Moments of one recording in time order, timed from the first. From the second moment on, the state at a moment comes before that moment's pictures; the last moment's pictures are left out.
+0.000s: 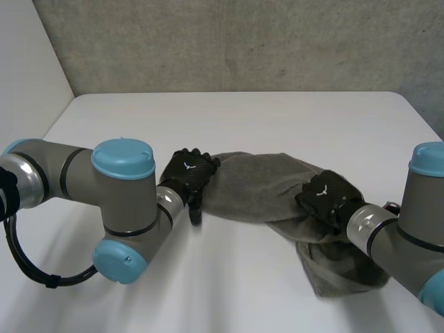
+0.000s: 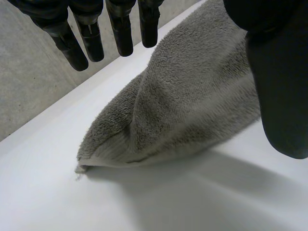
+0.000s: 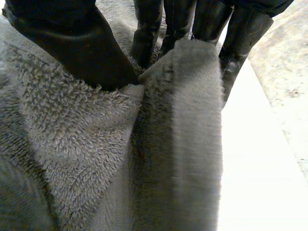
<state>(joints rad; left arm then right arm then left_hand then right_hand) 4.09 -2.27 -1.29 3.23 -1.58 3.44 1.90 -1.20 1.70 -0.02 1.32 2.26 0.27 0.27 0.25 0.27 0.23 1.30 1.27 1.33 1.34 1.14</state>
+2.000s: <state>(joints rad) 4.19 -2.05 -1.09 3.59 -1.66 3.36 1.87 -1.36 1.35 -0.35 1.25 2.79 1.44 1.50 1.54 1.51 1.48 1.33 1.34 1.33 1.34 1.18</state>
